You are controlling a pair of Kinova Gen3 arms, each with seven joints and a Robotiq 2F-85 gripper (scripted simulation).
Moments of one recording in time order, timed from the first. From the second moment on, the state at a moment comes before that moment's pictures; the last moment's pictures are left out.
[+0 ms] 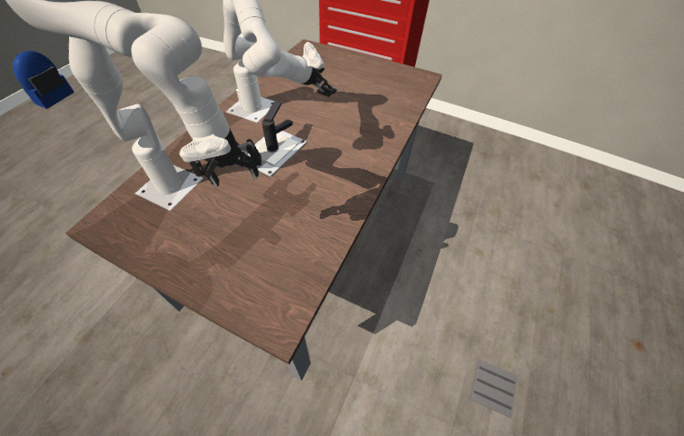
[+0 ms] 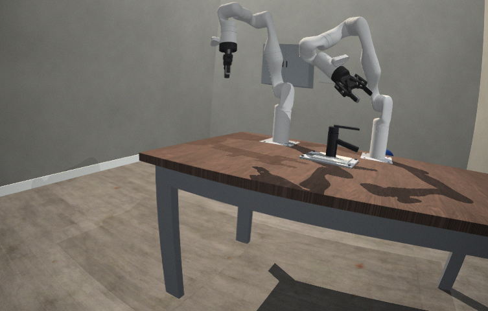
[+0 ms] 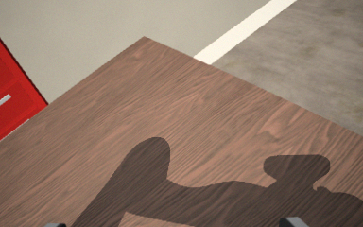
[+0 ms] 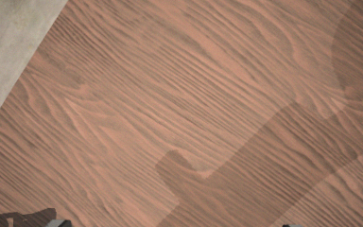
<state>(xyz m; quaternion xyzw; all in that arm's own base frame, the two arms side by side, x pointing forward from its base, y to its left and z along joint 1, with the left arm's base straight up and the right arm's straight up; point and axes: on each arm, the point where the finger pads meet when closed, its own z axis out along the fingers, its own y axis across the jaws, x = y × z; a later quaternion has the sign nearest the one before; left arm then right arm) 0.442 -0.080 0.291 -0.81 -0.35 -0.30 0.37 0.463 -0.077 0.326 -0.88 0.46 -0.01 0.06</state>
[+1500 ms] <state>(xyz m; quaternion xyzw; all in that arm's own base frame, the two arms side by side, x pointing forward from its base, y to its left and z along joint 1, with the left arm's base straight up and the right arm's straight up) 0.389 0.154 0.237 -0.53 -0.78 -0.16 0.30 0.463 -0.077 0.326 -0.88 0.46 -0.01 0.06</state>
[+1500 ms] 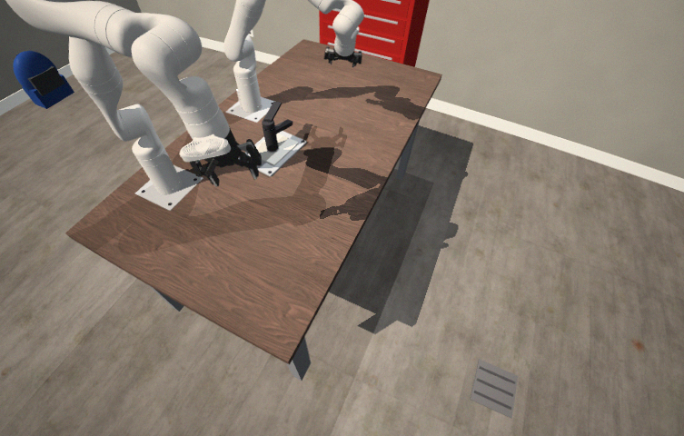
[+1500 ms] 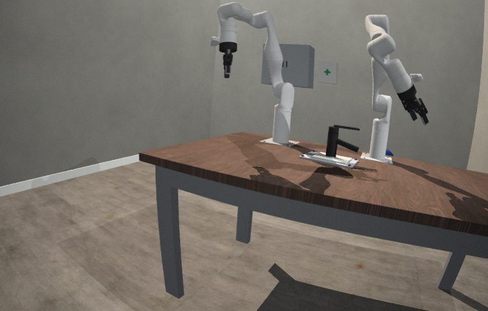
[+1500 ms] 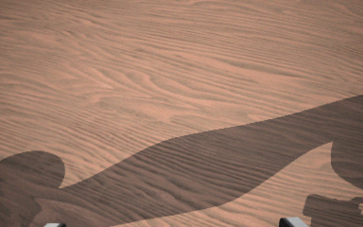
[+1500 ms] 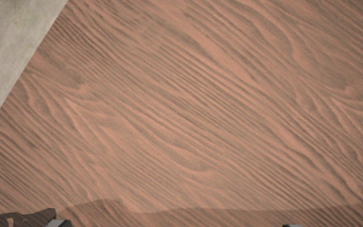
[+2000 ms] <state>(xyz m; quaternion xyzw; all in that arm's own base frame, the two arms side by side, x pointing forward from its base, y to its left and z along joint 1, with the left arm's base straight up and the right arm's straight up) 0.351 0.215 0.224 -0.38 -0.88 -0.12 0.27 0.463 -0.077 0.326 -0.88 0.46 -0.01 0.06</state>
